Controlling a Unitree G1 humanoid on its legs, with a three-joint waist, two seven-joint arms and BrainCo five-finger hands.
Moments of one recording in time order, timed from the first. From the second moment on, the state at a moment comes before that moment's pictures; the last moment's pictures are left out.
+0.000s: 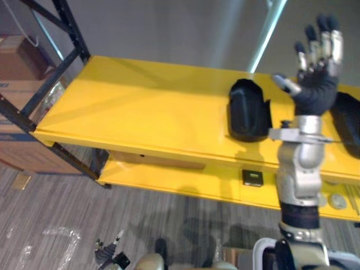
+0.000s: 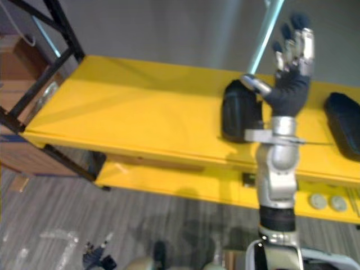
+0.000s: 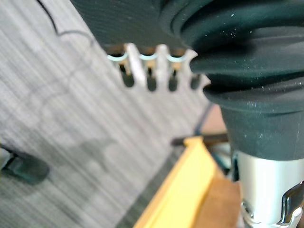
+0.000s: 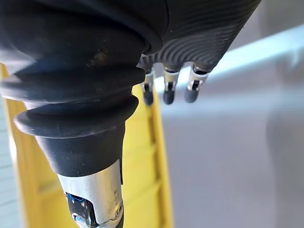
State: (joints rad) left arm 0.21 0.04 0.20 0.82 -0.46 -0.22 0.39; right arm -0.20 -0.28 -0.27 -0.24 0.31 -0.22 -0.15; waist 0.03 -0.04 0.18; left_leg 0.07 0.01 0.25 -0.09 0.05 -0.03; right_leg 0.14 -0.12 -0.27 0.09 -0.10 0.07
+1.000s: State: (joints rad) left arm 0.13 0.19 -0.09 1.06 -0.19 0.26 0.04; right arm 0.33 -0.02 -0.39 0.42 0.37 -0.40 -0.40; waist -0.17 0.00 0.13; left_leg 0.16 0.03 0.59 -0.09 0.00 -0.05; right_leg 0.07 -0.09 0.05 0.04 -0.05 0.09
